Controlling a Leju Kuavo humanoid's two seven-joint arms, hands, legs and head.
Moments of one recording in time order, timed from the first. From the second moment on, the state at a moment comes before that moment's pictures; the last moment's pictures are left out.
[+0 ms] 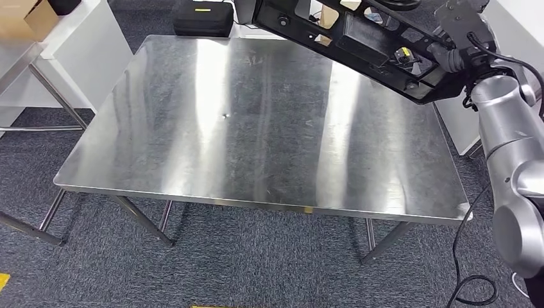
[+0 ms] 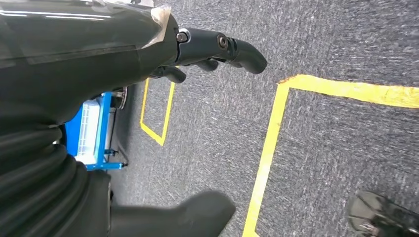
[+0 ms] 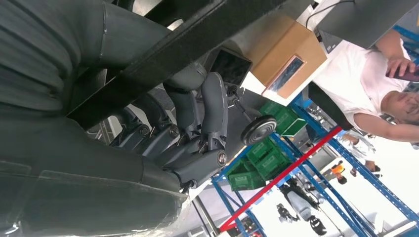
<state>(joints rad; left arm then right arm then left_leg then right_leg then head) -0.07 -0.19 1.33 -0.23 -1.26 0.30 0.12 -1.33 -0.25 -0.01 -0.40 0.47 -0.01 -0.26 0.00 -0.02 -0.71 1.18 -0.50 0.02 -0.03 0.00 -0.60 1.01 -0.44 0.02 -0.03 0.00</state>
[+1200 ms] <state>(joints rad) -0.07 -0.20 1.34 -0.23 -1.28 0.32 0.16 -1.07 -0.33 -0.02 -0.33 0.65 -0.14 -0.17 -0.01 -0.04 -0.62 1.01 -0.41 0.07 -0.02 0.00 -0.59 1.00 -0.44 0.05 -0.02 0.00</state>
